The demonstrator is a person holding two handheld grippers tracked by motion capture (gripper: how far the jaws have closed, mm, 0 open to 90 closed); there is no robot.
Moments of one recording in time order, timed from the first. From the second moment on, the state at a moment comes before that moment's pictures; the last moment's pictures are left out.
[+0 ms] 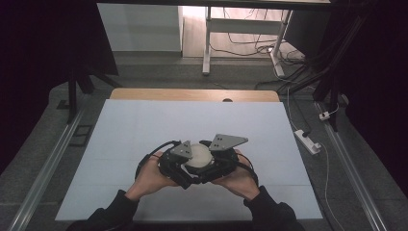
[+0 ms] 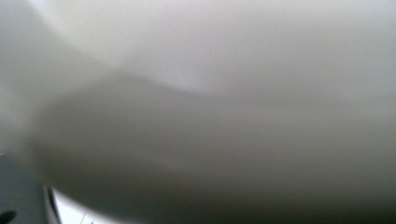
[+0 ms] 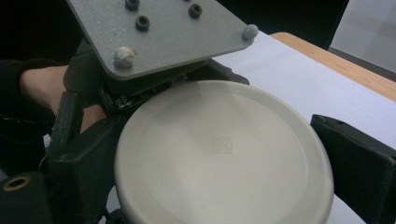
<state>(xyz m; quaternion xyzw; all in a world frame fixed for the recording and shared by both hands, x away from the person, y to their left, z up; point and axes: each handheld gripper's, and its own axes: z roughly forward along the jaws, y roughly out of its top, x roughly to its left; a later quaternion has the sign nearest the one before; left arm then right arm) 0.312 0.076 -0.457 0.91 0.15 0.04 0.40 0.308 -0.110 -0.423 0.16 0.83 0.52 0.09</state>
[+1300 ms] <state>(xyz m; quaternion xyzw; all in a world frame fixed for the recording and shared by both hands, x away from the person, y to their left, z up) 0.314 0.085 -0.465 0.89 0.13 0.04 0.43 0.310 -0.128 -0.411 0.18 0.81 0.55 0.10</state>
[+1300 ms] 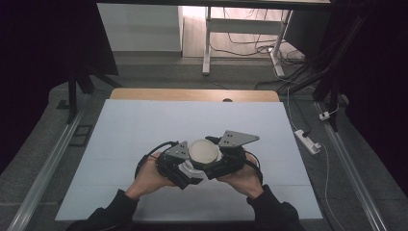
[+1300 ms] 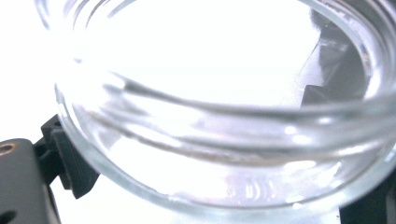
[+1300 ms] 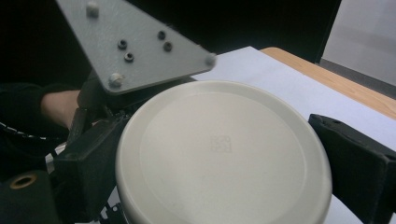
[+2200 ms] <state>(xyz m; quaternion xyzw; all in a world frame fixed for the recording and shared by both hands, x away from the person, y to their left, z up) 0.329 0.099 -0.469 0.88 0.17 0.06 0.44 0.302 -0.134 -0.410 0.17 0.82 0.54 0.10</state>
